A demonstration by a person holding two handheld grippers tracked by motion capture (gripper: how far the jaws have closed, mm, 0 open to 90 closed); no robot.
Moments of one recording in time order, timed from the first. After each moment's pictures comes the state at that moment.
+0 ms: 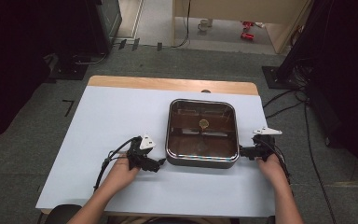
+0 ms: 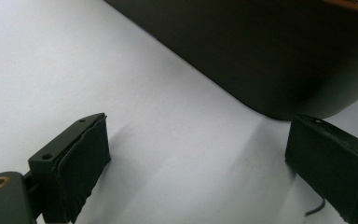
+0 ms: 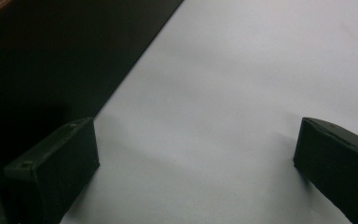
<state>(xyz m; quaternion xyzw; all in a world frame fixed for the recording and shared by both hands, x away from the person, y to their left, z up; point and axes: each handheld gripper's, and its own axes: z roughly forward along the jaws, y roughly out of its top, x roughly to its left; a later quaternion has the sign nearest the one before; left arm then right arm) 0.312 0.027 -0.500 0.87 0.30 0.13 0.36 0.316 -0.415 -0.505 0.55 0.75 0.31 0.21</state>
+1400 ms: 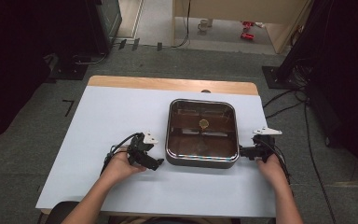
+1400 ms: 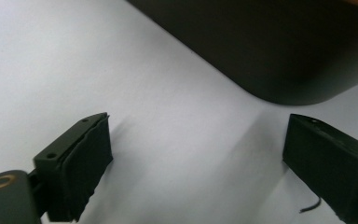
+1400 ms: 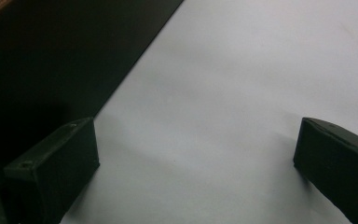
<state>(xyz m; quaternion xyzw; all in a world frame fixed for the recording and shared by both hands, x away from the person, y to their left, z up) 0.323 0.026 -0.485 0.90 0.29 0.10 0.30 0.316 -0.415 -0.505 0.55 0.75 0.31 0.21</state>
